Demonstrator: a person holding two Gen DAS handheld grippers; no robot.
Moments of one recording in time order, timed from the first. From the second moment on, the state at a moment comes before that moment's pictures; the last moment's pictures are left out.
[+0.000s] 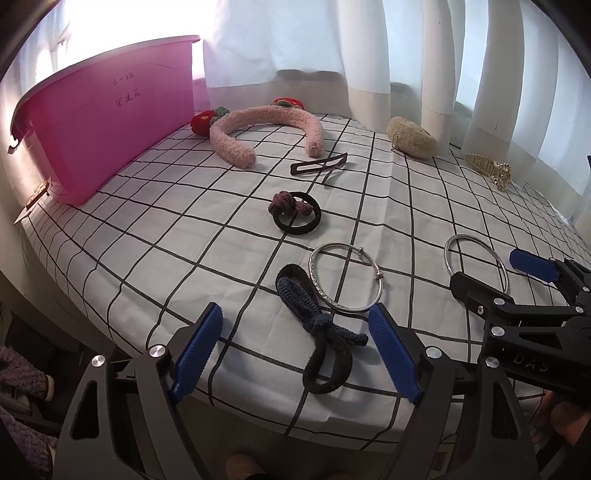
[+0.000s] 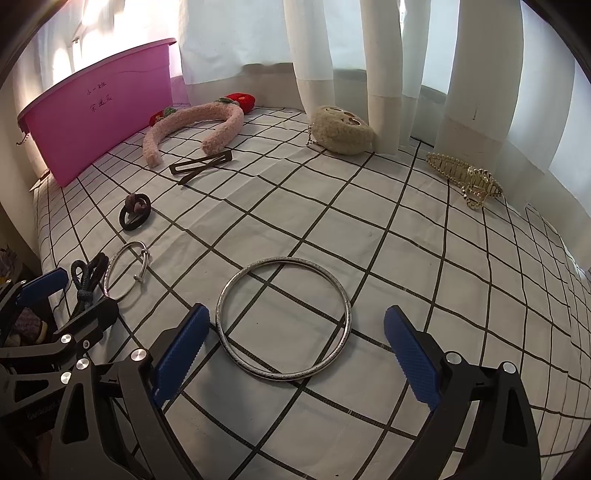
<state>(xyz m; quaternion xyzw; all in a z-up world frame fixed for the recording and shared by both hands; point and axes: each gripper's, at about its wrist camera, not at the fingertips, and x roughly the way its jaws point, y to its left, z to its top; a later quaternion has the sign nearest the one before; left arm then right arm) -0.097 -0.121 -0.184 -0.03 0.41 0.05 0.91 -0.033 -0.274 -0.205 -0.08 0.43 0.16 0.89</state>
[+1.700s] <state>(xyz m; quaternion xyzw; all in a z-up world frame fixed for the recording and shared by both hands) -0.115 -0.046 -0.025 -0.07 0.37 0.10 0.92 -0.032 -0.241 -0.047 -0.07 0.36 0.25 0.90</state>
